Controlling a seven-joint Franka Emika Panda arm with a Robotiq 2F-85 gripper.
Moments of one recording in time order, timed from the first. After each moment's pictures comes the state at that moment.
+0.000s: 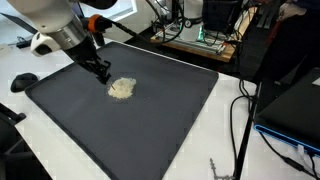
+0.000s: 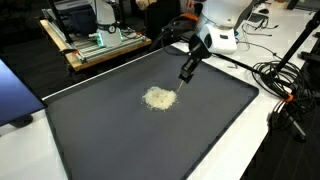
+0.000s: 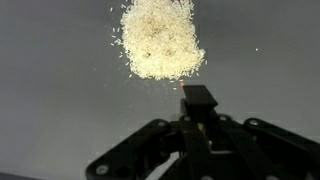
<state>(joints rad) -0.04 0.82 0.02 -1.14 -0.09 1.74 -0.19</state>
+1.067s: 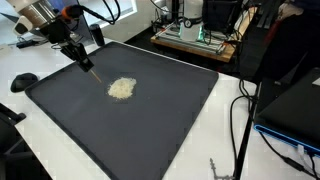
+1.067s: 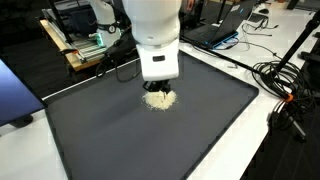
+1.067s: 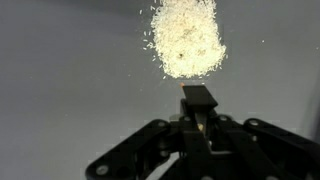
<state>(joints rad) -0.30 0.82 0.04 -1.12 0.18 1.74 -0.45</state>
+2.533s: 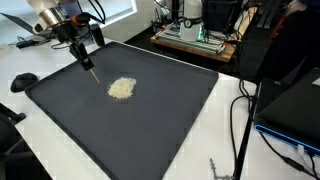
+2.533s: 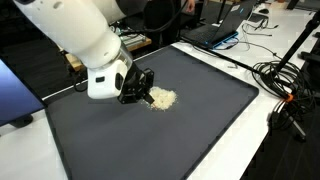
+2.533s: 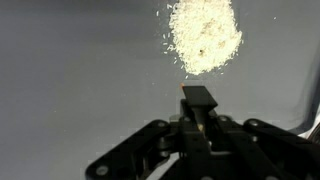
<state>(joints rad) -0.46 0.72 0.05 -1.43 0.41 1.99 -0.57</state>
